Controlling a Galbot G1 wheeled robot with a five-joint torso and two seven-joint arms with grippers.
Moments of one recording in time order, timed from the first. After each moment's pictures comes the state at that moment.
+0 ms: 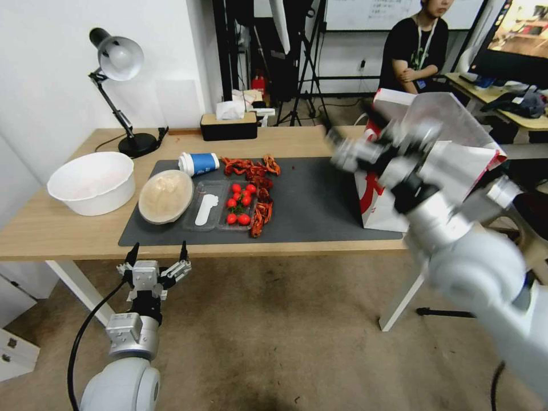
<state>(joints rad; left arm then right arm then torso) 1.63 -1.55 -0.65 -2.17 0.00 0.06 -0.01 -0.67 0.72 0.26 2.18 1.15 -0.03 0.30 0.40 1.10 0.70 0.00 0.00</state>
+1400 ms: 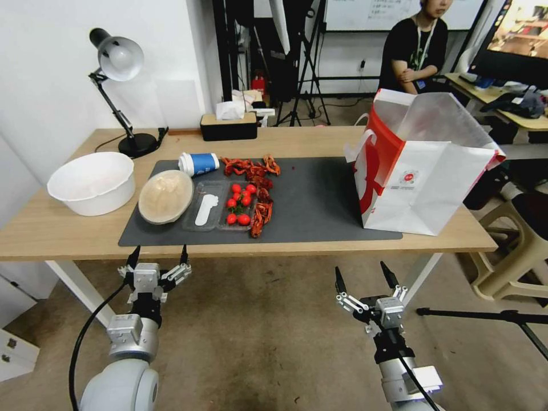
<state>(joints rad) 1.62 -1.50 -0.65 -2.11 0.04 0.03 -0.01 -1.69 1.03 0.21 2.10 0.14 0.34 0.42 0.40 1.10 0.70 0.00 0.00</state>
